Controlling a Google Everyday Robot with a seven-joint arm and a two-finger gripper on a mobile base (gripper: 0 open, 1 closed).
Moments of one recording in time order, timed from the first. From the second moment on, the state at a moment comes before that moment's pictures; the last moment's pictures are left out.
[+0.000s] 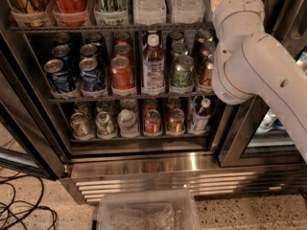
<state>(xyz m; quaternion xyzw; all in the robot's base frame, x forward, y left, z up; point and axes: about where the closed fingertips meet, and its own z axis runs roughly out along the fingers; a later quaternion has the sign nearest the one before) 0.668 -0.212 1.088 0.01 0.60 -0.12 0.79</state>
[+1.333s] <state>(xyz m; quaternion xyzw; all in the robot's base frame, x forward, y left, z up) 0.588 -0.201 1.196 -0.05 0.55 -0.07 0.83</state>
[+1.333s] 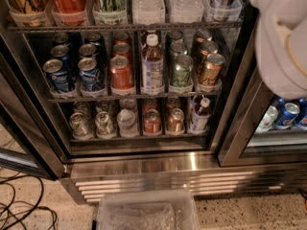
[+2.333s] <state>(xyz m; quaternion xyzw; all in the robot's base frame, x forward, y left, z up) 0.489 -0.194 1.087 -0.13 0.68 -0.06 0.72</state>
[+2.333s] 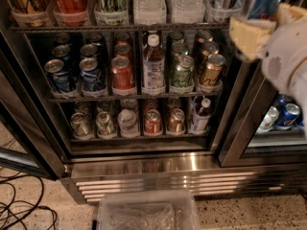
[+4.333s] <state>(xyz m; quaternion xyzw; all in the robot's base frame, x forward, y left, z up) 0.409 -0.110 1.035 -0.15 0.75 0.12 0.63</state>
